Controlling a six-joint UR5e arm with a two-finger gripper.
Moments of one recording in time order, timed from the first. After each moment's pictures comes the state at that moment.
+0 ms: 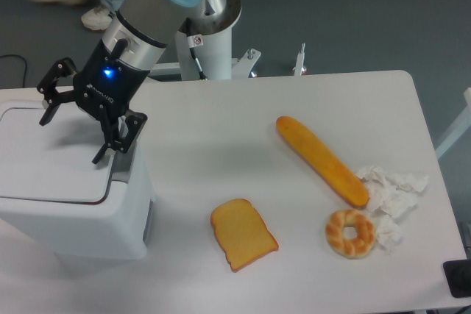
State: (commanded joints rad) arm 2.26 -1.68 -1.64 -0.99 0.81 0.51
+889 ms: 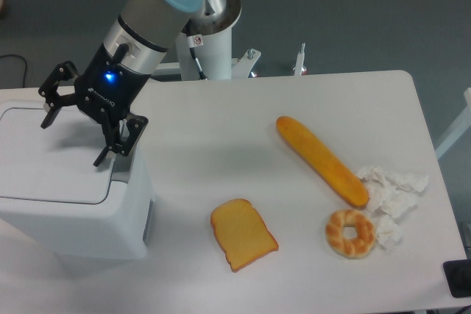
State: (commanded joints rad) arm 2.26 -1.69 -1.64 -0.99 0.82 0.51
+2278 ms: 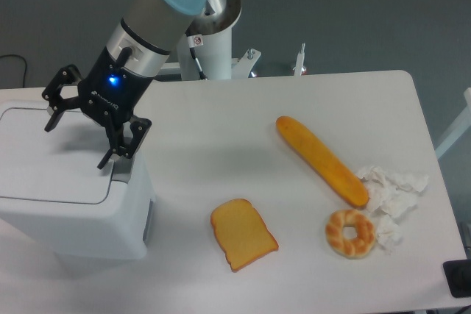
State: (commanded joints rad) arm 2.28 -1.69 -1.63 -0.98 0.82 0.51
